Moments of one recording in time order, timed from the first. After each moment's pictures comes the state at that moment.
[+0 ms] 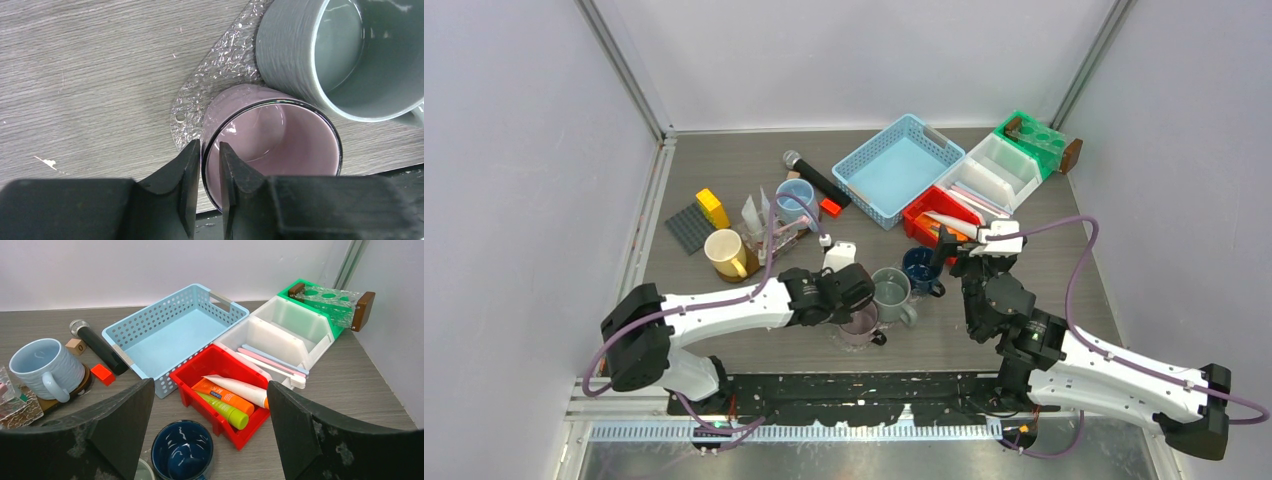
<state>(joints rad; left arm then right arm) -1.14 1.43 0.98 -0.66 -0.42 -0.88 1.11 0.65 0.59 0.15 1.15 -0.02</state>
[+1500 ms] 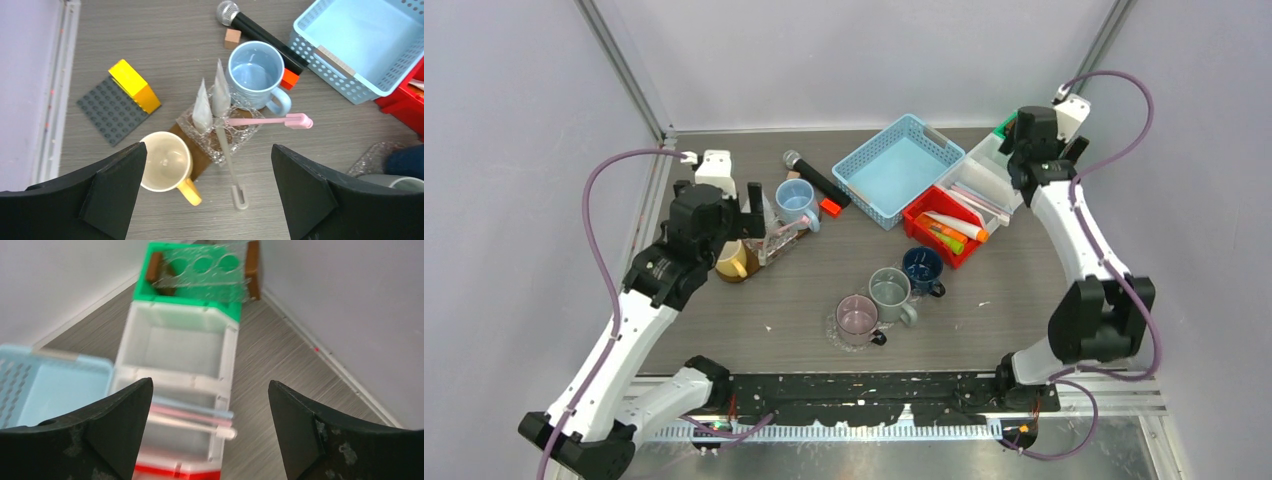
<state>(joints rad) -0.46 0.93 1.13 -0.63 -0.37 -0.18 0.07 1.44 1.31 -0.34 0.62 0.39</state>
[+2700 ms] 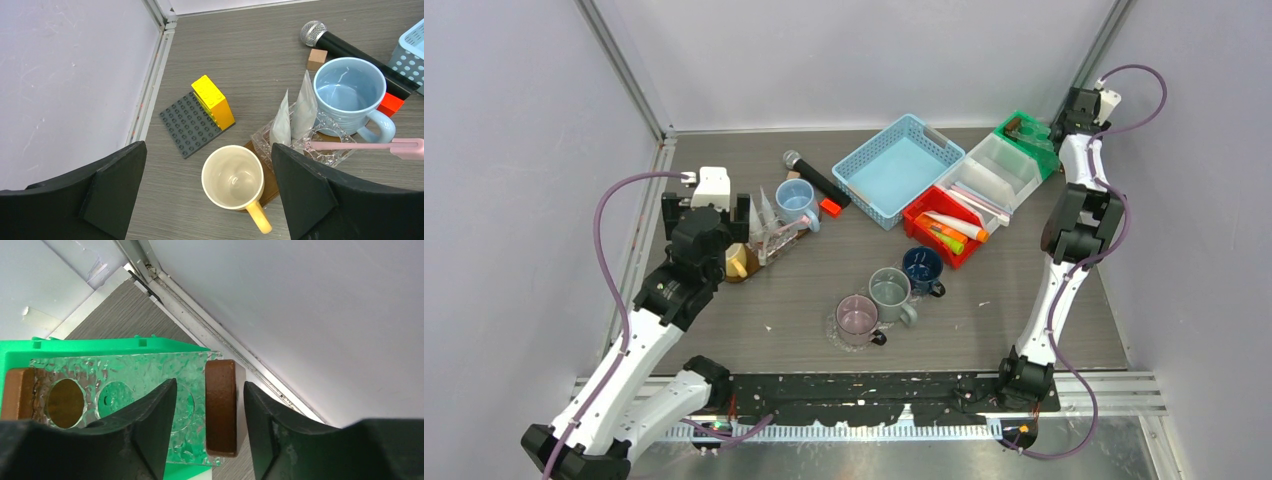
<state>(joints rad) -0.46 0.80 0.89 -0.37 -0.66 0.07 -0.30 2.36 2.12 -0.37 0.42 0.29</state>
